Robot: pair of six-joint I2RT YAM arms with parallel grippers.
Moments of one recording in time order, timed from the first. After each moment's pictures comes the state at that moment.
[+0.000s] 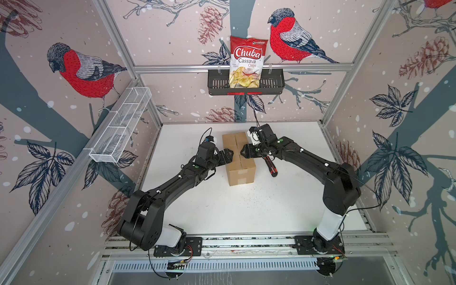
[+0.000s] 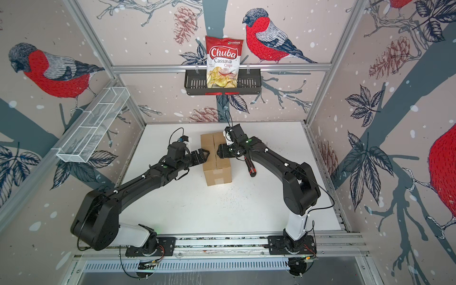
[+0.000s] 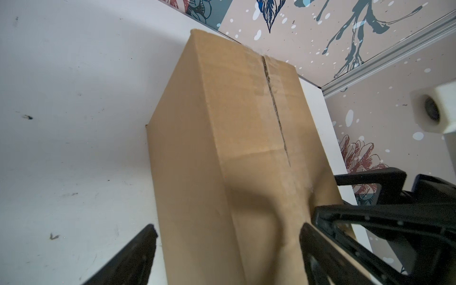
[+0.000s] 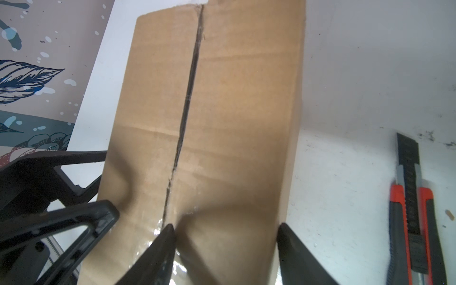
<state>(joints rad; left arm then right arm) -0.45 1.43 0.86 0.01 0.16 -0.65 0.67 1.81 1.48 -0.54 -0.22 0.37</state>
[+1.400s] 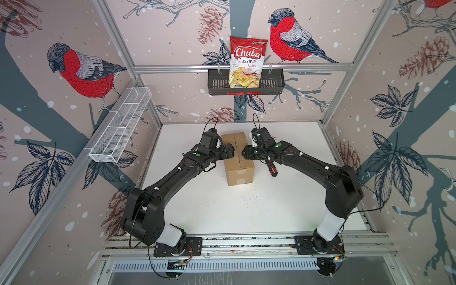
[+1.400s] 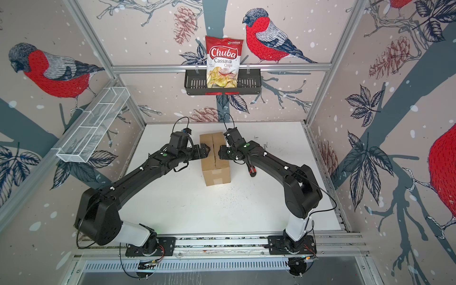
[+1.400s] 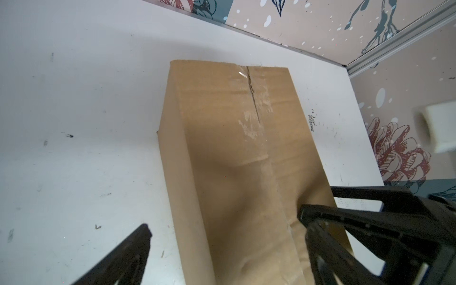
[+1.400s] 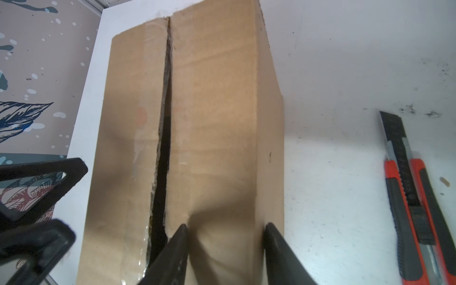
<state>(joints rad) -0.46 1.47 1.13 -0.36 0.10 -0.52 0.72 1.77 1.41 -0.48 -0.07 0.55</state>
